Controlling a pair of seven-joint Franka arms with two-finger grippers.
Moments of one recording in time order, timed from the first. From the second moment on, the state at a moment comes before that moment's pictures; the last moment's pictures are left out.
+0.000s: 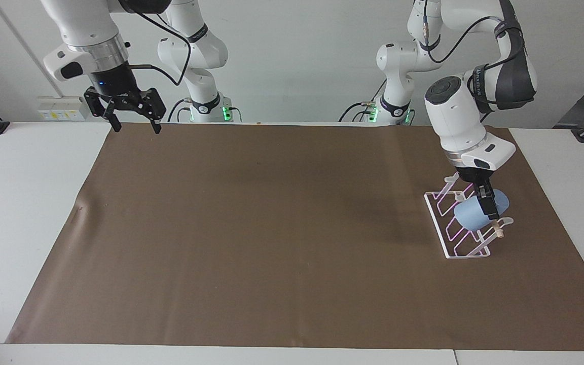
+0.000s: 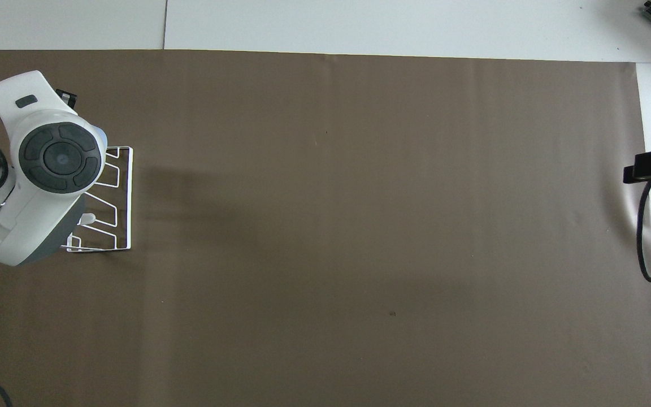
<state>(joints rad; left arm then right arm) 0.00 0.10 -0.21 -1.90 0.84 2.14 -1.89 0.04 -0.05 -0.13 -1.54 0.02 1.57 0.08</state>
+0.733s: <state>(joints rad) 0.01 0.10 -0.21 -1.96 0.87 2.20 -1.89 -0.05 -0.04 -0.03 -1.54 0.02 1.57 0.07</state>
